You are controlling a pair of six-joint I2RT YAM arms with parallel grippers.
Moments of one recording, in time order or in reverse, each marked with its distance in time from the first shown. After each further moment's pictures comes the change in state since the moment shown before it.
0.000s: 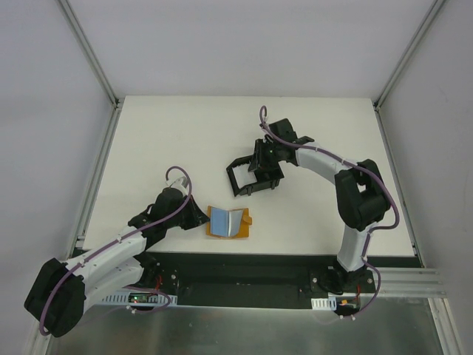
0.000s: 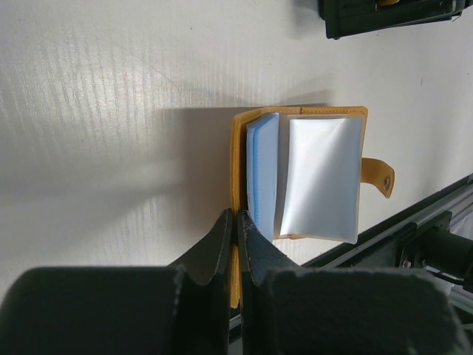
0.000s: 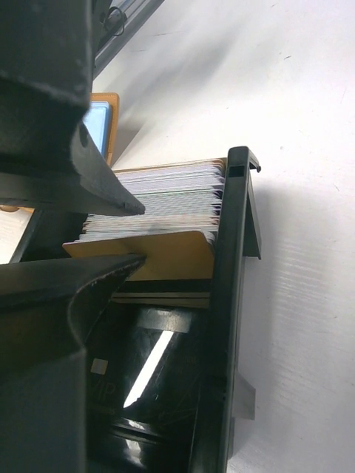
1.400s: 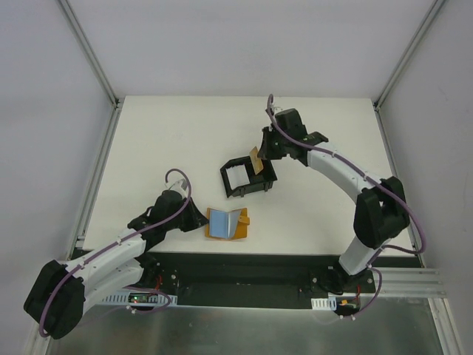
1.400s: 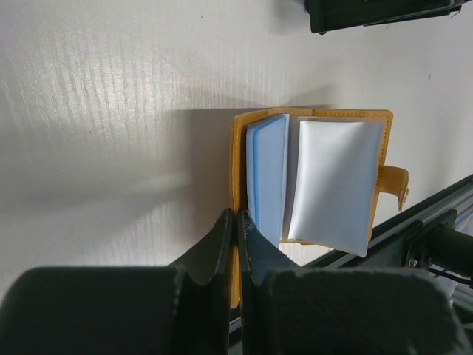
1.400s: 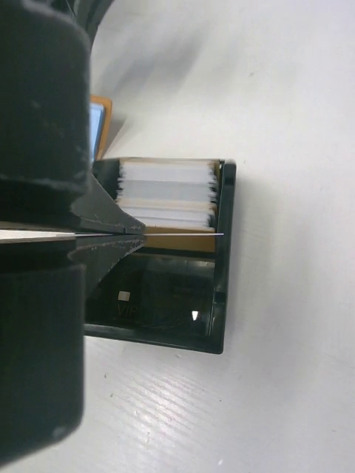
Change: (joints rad) left arm 0.000 -0.012 -0.032 0.012 0.000 0.000; right arm 0.024 -0.157 0.023 -0.063 0.199 -0.089
